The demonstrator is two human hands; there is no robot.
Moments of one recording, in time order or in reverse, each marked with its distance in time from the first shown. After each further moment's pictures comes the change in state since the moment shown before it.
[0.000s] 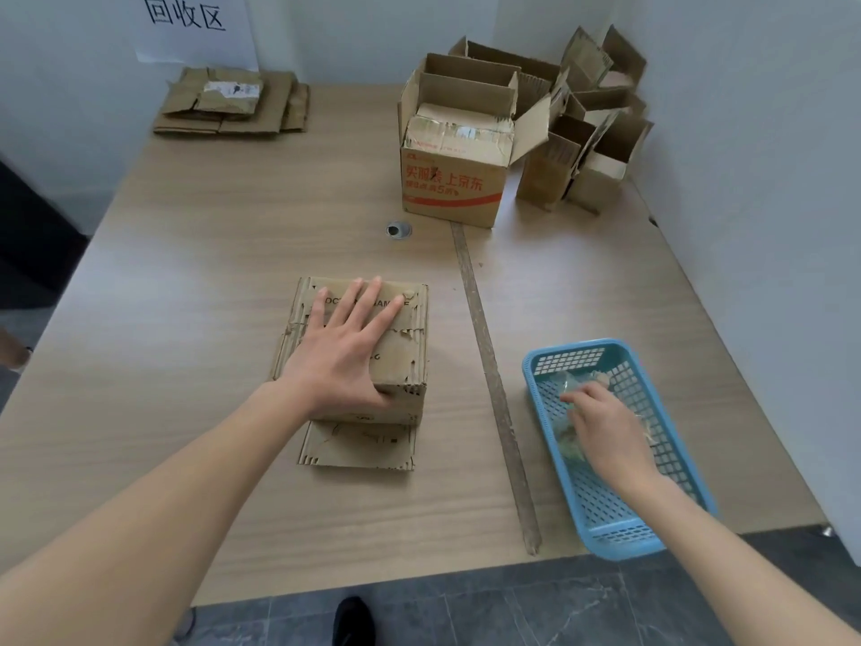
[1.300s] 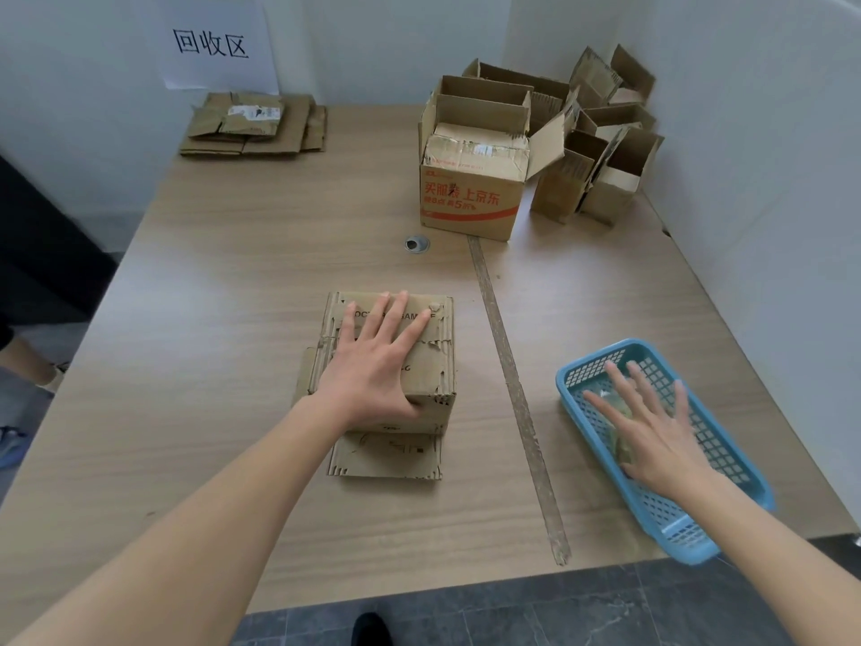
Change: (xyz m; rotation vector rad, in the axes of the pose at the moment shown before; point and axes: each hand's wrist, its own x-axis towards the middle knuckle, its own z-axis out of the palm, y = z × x) left_hand -0.004 0.006 -0.011 -0.035 -0.046 -0.017; right_hand 0.006 0.026 -0.015 -0.675 -0.300 -0.119
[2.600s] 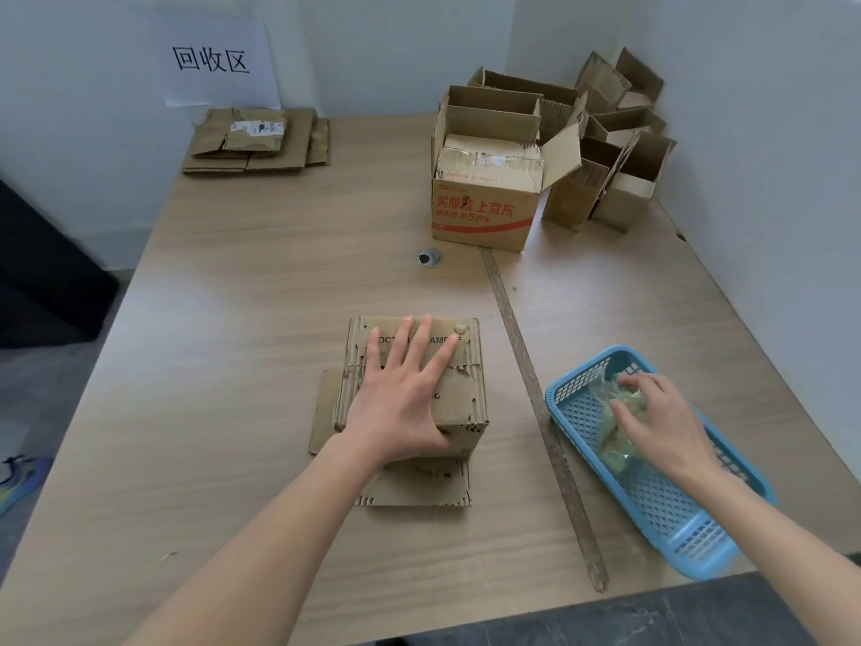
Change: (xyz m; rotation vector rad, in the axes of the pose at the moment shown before) left_hand 0.002 -0.003 0.005 -0.018 0.013 0.030; right_hand 0.037 -0.028 -0.022 0.754 0.353 0.293
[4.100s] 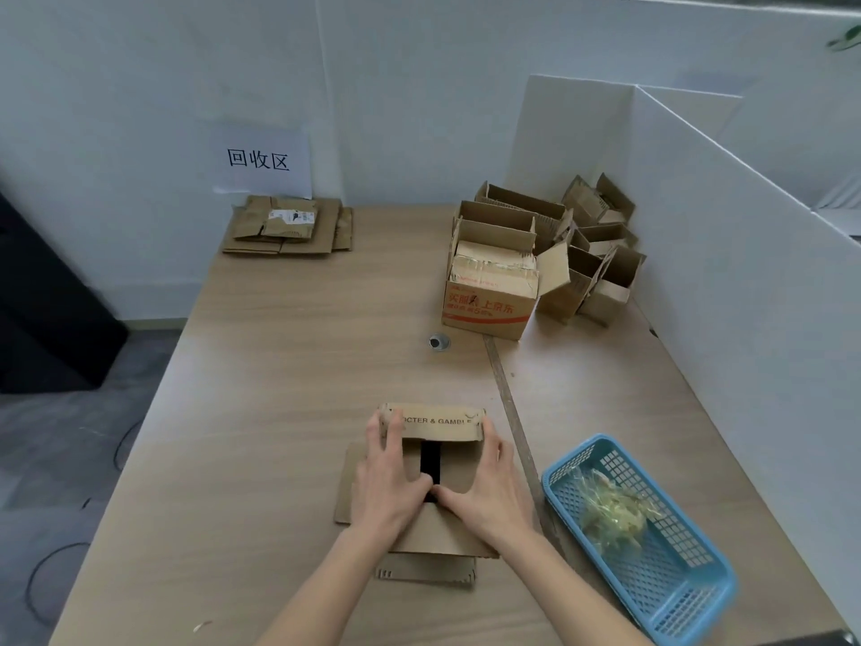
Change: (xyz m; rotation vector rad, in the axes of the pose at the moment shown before) left_hand -0.030 -0.018 -0.042 -0.604 0.065 -0.511; right_hand -0.038 -0.257 -0.004 0.138 -0.277 0.059
